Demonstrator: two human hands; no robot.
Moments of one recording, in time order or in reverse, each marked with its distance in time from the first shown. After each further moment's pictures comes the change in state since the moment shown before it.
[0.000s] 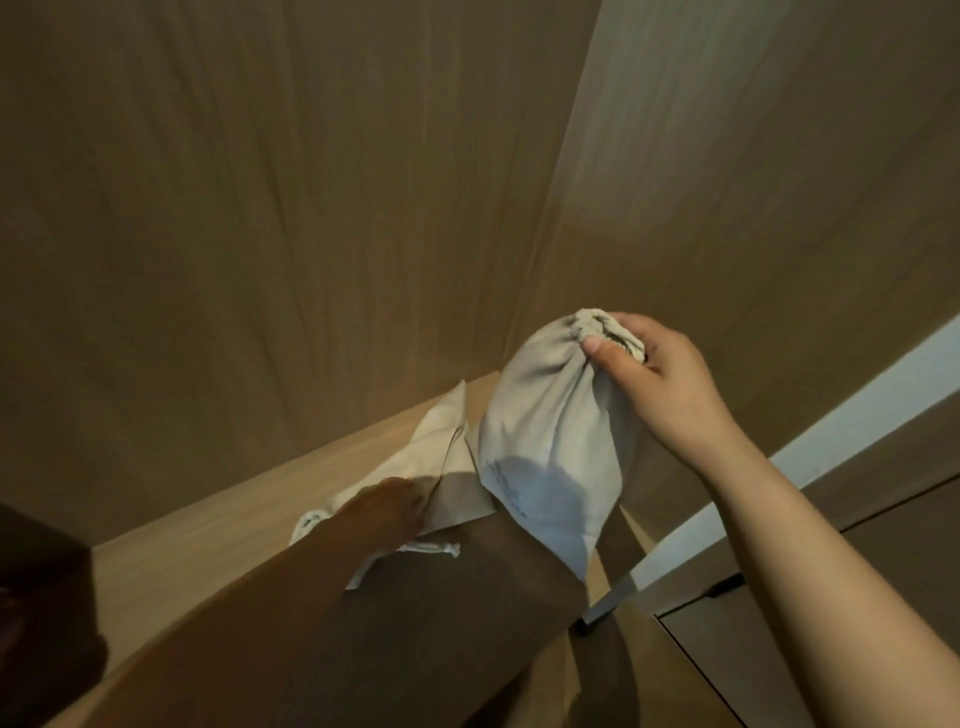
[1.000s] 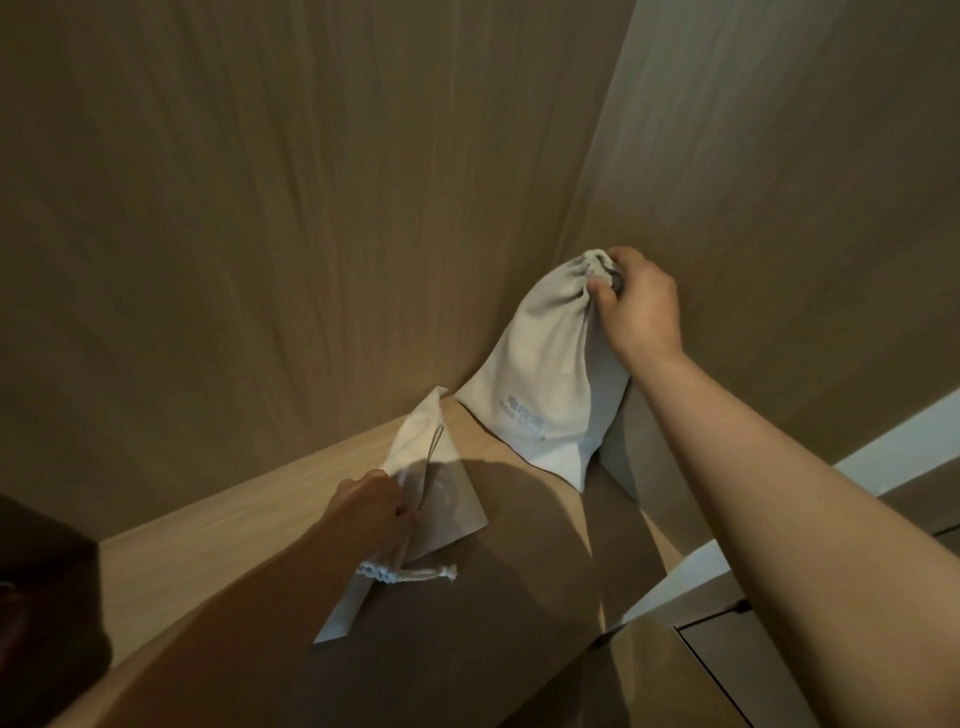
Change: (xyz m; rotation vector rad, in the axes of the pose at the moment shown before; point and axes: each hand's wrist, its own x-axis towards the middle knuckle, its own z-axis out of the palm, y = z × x) left_hand -0.008 -0.015 -0.013 0.133 0.185 -0.125; right_hand 0.112 0.048 0.048 -0.386 0.249 0.003
